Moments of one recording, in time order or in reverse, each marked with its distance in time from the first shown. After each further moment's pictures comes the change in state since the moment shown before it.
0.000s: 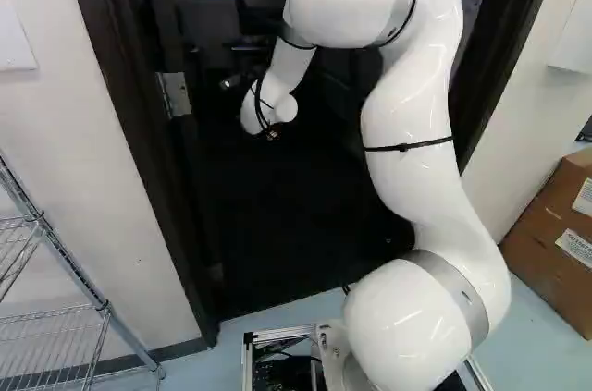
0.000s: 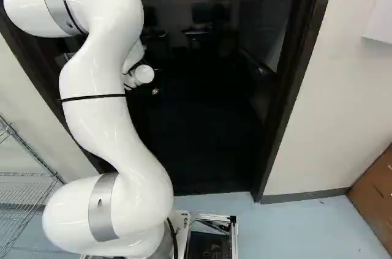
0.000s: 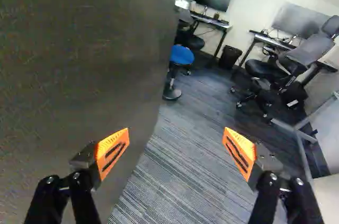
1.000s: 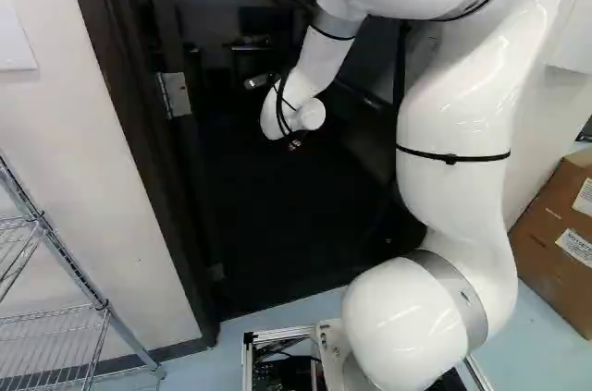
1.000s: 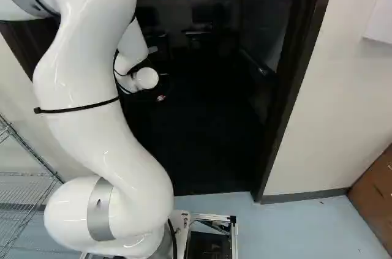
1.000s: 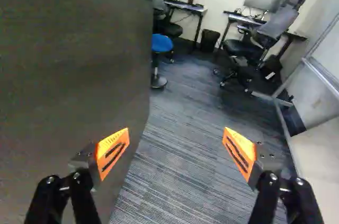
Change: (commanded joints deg) arm -4.1 13.3 16.5 6.2 0.6 0.0
